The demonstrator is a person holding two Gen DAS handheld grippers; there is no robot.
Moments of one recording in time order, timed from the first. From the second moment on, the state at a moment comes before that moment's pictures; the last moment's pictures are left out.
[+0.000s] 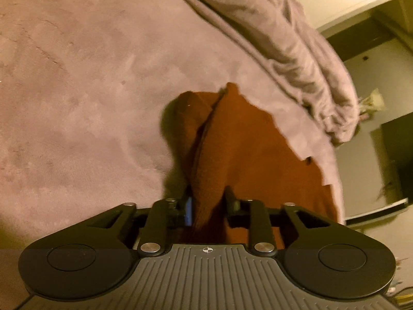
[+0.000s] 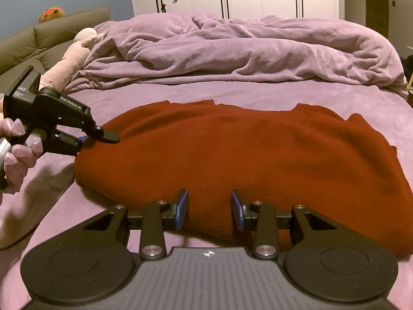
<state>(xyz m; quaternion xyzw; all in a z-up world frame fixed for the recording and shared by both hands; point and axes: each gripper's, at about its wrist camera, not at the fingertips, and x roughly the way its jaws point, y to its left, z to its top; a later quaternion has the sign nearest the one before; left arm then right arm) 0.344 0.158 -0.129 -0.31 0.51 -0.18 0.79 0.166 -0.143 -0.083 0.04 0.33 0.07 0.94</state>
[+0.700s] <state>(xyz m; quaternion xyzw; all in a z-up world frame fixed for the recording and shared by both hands) 0.342 0.155 -0.114 -0.31 0.49 -0.19 0.79 0.167 -0.144 -0.091 0.00 0.33 0.03 0.94</state>
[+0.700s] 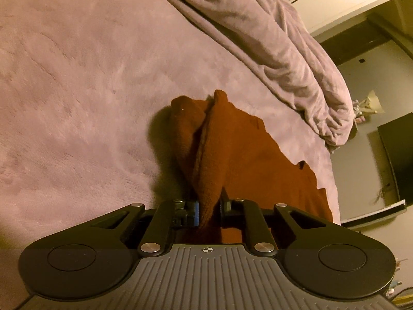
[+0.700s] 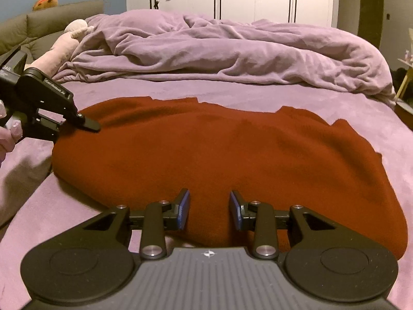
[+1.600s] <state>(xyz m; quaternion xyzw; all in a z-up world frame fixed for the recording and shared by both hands) 0.276 -0.011 -0.034 -0.19 0.48 -0.31 0.80 0.105 -0.220 -0.085 0.08 0.33 0.01 0.94</state>
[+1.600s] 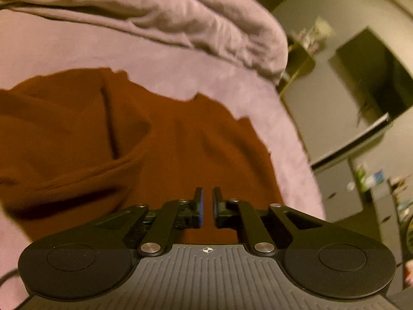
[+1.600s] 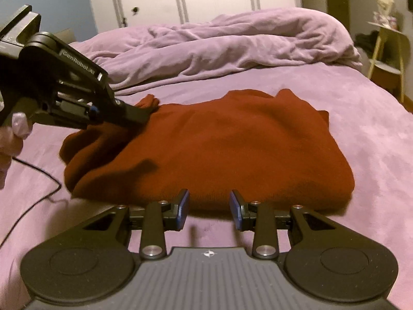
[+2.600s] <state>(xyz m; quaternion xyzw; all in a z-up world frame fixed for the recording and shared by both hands) 0.344 0.154 -0.139 -0.39 0.50 -0.18 0.76 0.144 -0.131 -0.075 0.05 0.33 0.07 0.94</state>
